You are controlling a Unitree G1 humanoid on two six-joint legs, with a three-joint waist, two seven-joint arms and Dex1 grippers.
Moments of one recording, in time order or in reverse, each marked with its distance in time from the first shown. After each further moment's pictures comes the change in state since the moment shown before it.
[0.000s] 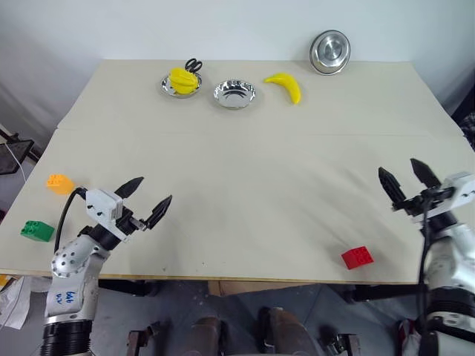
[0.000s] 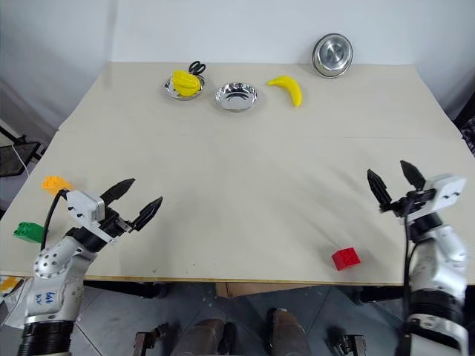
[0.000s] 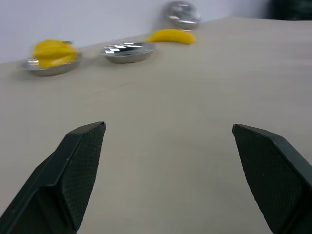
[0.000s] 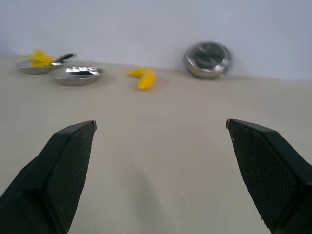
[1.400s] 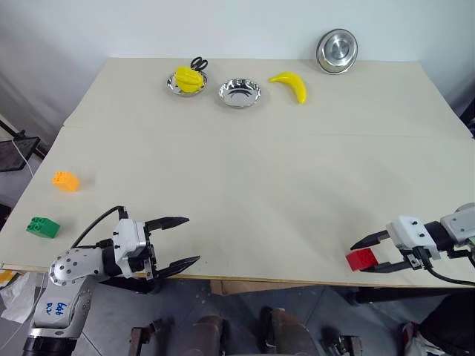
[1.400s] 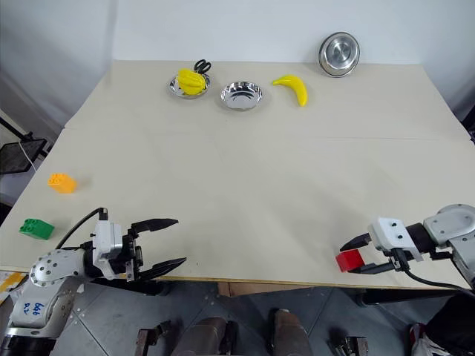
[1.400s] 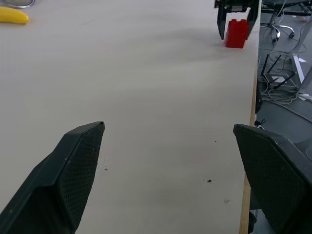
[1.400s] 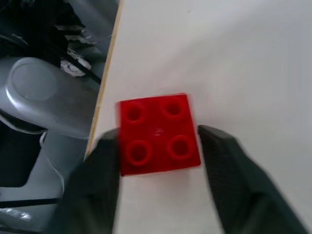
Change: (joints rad) left arm 0.102 0.060 -0.115 -0.140 -0.002 -0.009 -0.289; right arm -0.124 -0.484 0.851 -0.017 -0.006 -0.288 0.518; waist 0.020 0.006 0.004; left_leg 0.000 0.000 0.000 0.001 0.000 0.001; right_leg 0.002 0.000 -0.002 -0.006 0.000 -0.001
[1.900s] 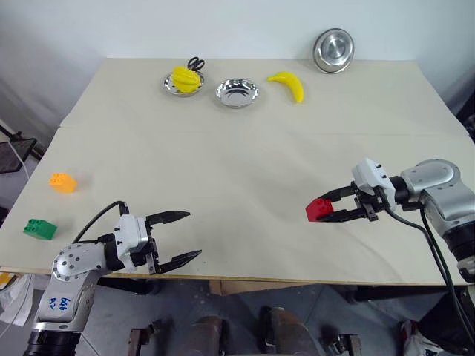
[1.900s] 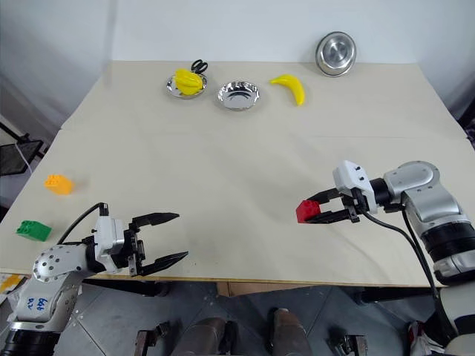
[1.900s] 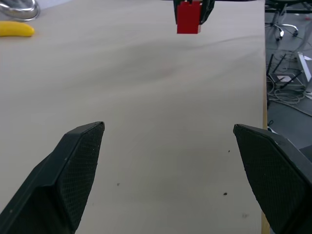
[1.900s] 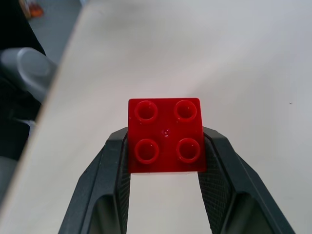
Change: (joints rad) left arm -0.028 -0.018 -0.008 0.019 0.016 -0.024 0.017; right arm -0.379 0.296 -0.006 0.098 -0.097 0.361 -0.006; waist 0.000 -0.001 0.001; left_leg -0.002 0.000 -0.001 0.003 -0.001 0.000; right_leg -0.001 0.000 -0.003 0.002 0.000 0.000
